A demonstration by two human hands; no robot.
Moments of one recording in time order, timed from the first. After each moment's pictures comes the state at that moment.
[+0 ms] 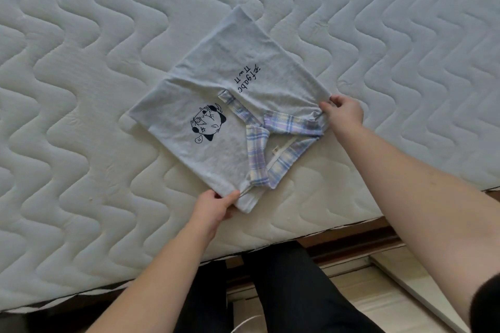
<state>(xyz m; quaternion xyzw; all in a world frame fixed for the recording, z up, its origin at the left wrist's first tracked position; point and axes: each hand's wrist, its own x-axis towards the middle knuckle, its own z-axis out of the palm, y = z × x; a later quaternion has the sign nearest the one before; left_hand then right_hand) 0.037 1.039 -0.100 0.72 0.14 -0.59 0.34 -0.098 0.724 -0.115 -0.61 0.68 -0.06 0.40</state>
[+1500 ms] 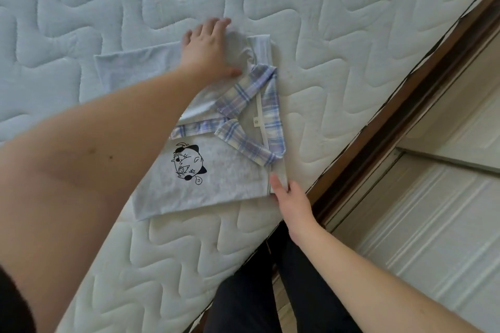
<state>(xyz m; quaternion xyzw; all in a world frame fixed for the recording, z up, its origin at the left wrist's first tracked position) 0.018 0.682 -0.122 0.61 -0.75 -0.26 -0.07 -0.151 0.973 -0.076 -0.06 0.76 -0.16 0.62</state>
